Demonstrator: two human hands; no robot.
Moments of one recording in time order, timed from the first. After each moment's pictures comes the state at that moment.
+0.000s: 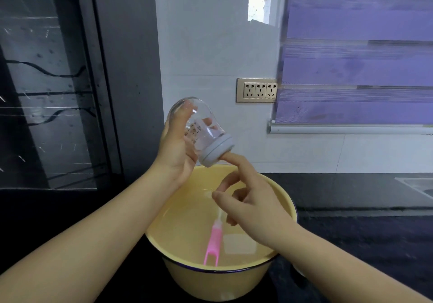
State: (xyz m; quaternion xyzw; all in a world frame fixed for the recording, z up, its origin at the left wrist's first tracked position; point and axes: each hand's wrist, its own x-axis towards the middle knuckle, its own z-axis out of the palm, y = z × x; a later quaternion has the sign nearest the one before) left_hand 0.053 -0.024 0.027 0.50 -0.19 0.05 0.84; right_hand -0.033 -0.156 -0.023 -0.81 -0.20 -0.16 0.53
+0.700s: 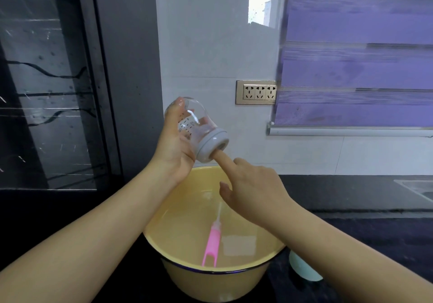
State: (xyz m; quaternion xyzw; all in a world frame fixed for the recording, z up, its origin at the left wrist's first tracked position) left_hand 0.047 -0.025 0.037 0.45 -0.15 -0.01 0.88; right_hand -0.004 -0.158 -0.010 -0.92 -0.12 -0.37 -0.04
